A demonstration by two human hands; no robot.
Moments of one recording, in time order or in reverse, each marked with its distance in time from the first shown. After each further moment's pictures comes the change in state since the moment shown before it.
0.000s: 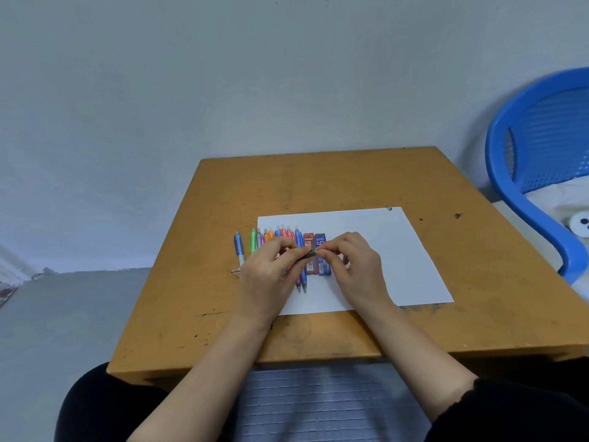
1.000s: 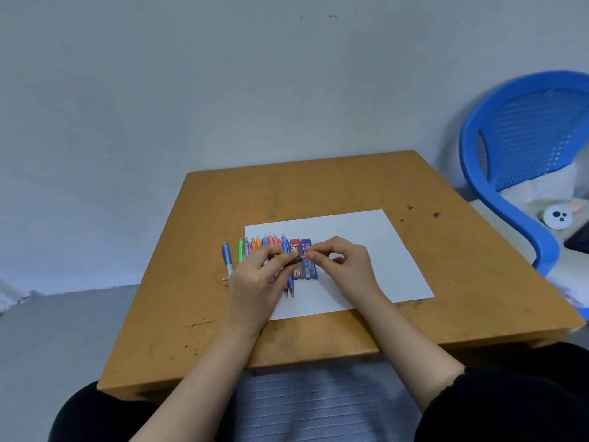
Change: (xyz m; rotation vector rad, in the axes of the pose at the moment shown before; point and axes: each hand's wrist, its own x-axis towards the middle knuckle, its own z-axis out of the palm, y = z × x) left_hand -0.002 0.003 -0.002 -0.031 -0.046 -0.015; right_hand 0.006 -0.007 -0.018 0.402 -0.112 0.321
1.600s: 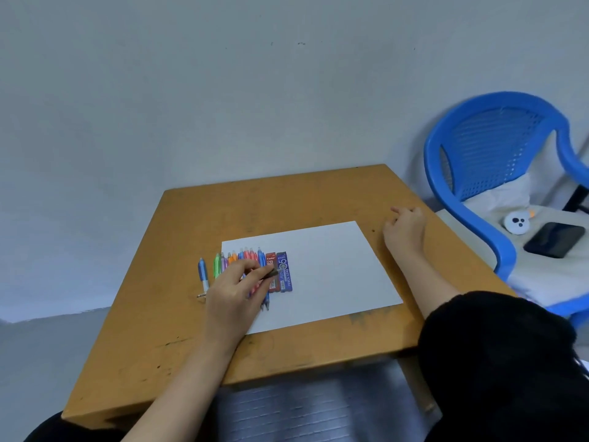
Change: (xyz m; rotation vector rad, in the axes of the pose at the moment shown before) left_hand -0.002 0.000 0.004 0.048 -0.014 0.033; right_hand 0.076 0.048 -0.133 -0.639 0.525 0.341
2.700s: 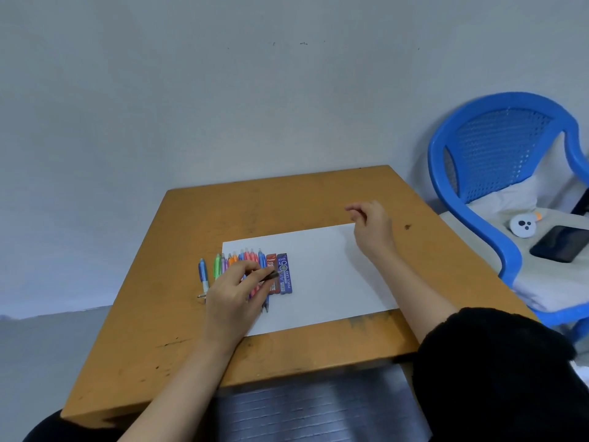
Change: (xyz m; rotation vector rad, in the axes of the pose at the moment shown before) left_hand 0.001 0.000 0.003 0.002 0.000 -0.002; right_hand -0.025 -0.040 0.016 0.255 -0.168 -0.327
